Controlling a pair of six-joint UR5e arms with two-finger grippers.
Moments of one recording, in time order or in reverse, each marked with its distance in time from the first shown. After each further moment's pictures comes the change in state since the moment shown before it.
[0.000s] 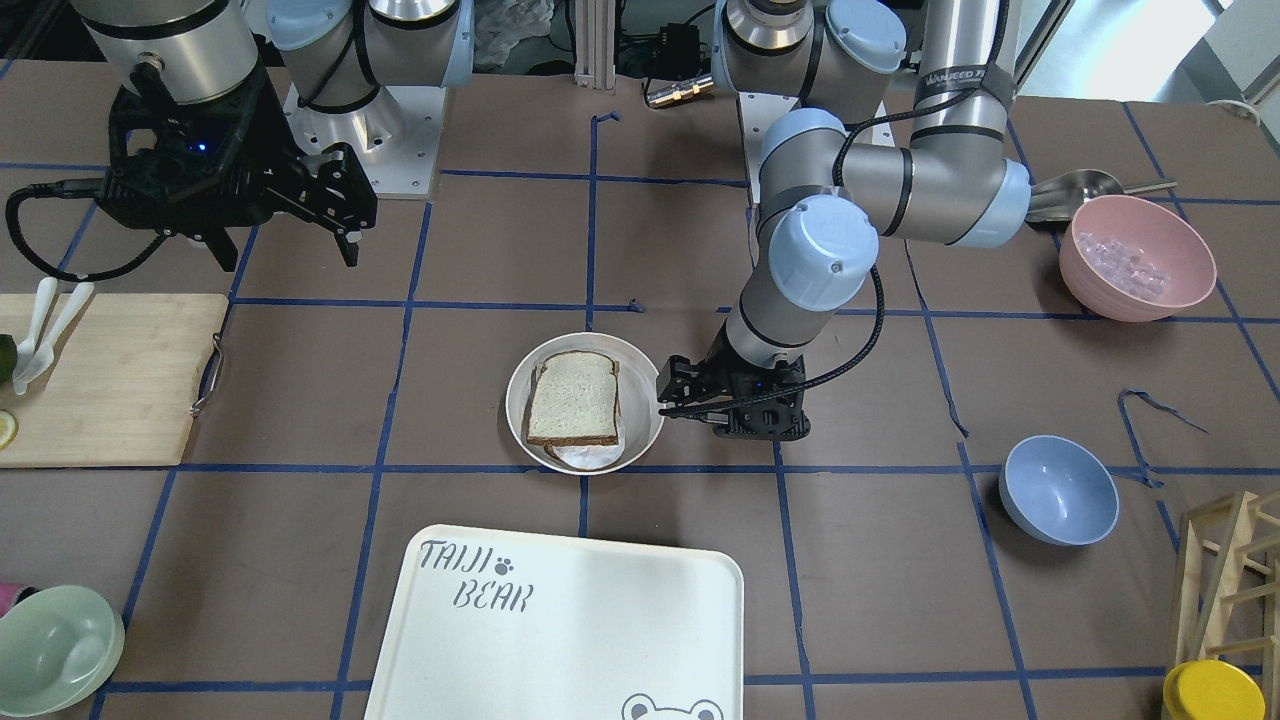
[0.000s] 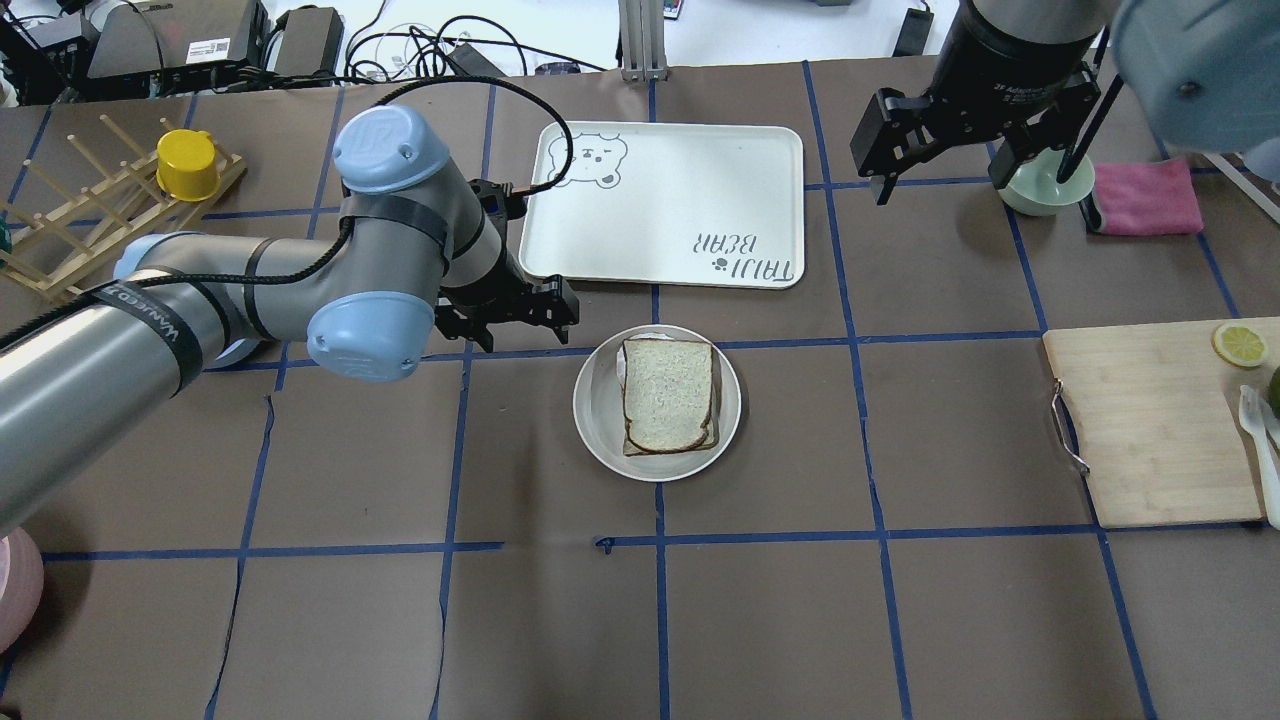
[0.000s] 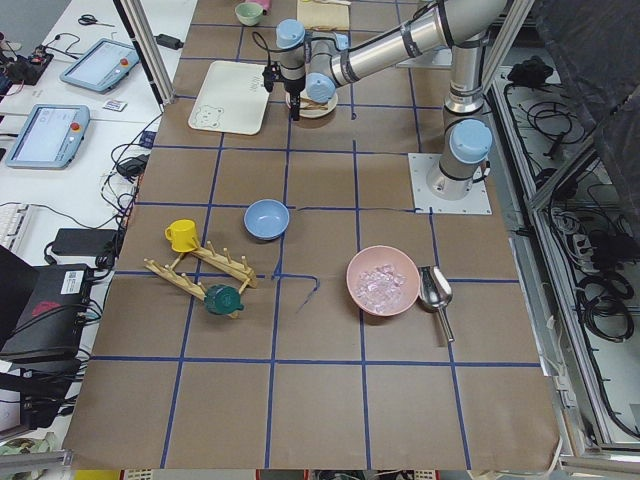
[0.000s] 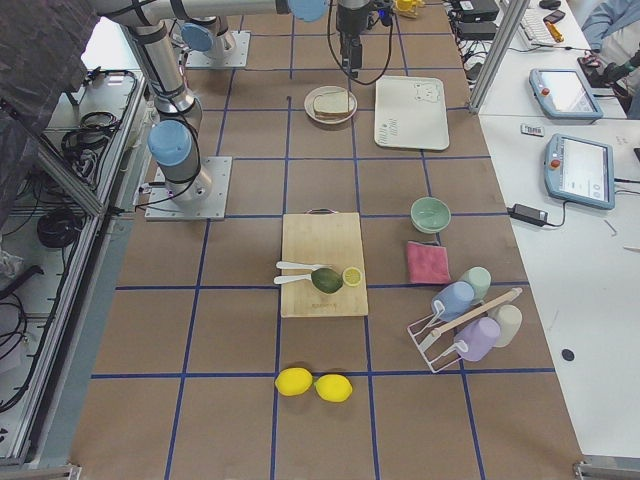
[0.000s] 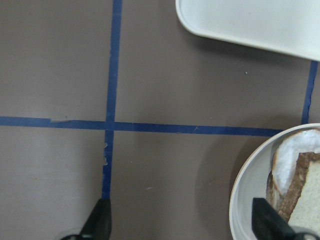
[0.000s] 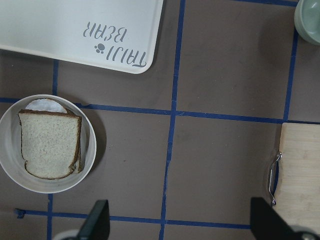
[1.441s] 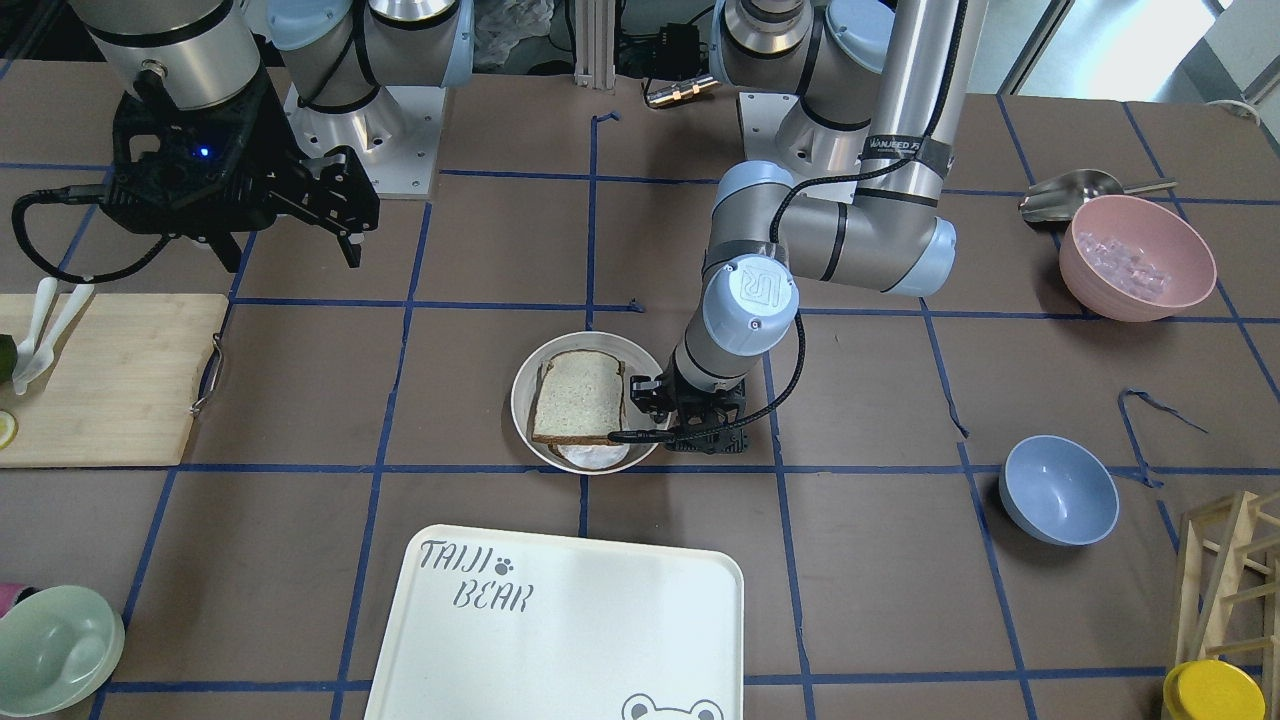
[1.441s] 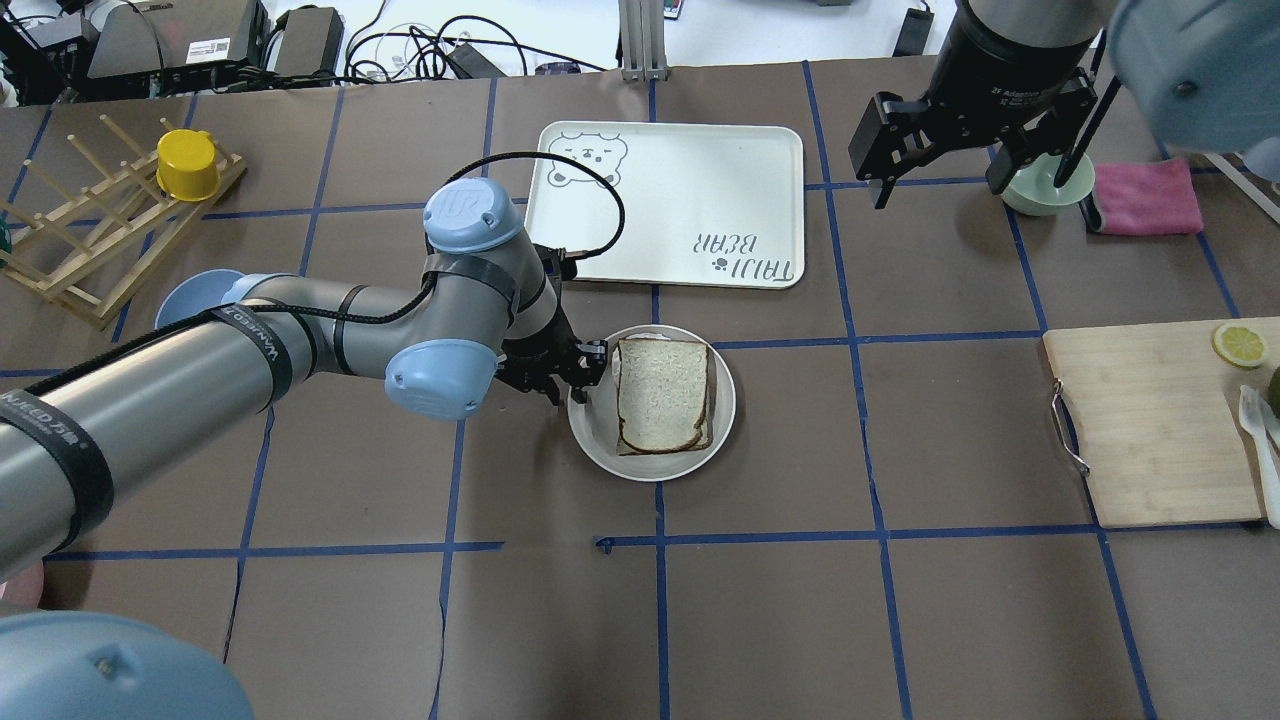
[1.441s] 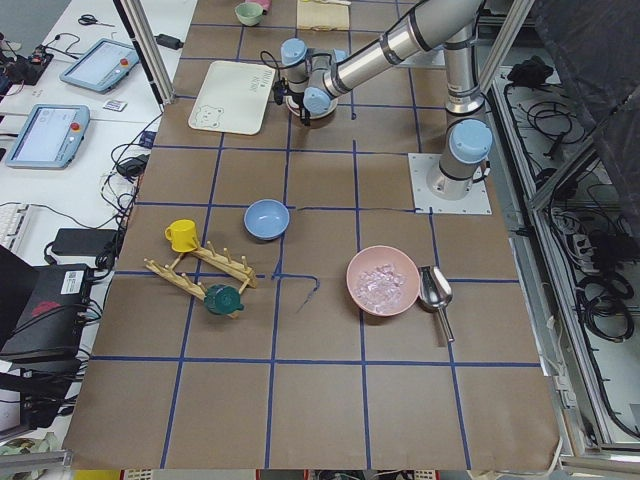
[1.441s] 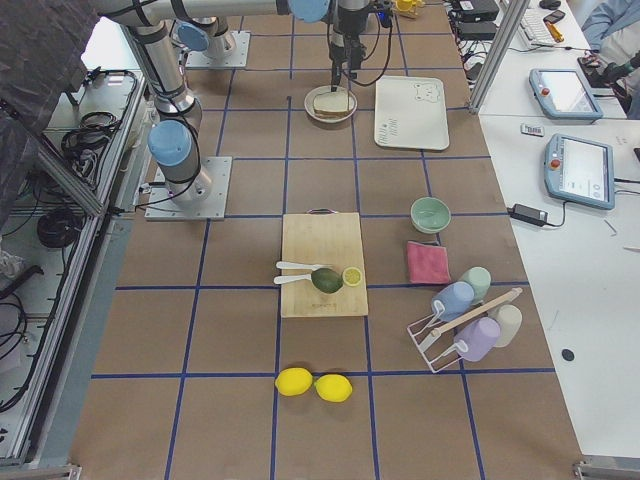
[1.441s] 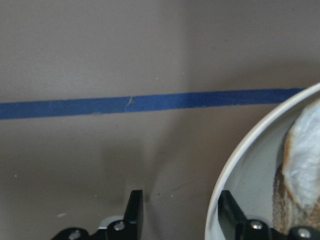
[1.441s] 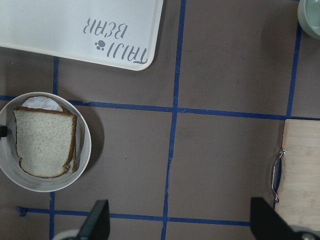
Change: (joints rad) left arm -0.057 -0.099 -0.040 0.062 -0.004 -0.066; right arm 0.000 0.003 0.002 0.008 0.005 0.008
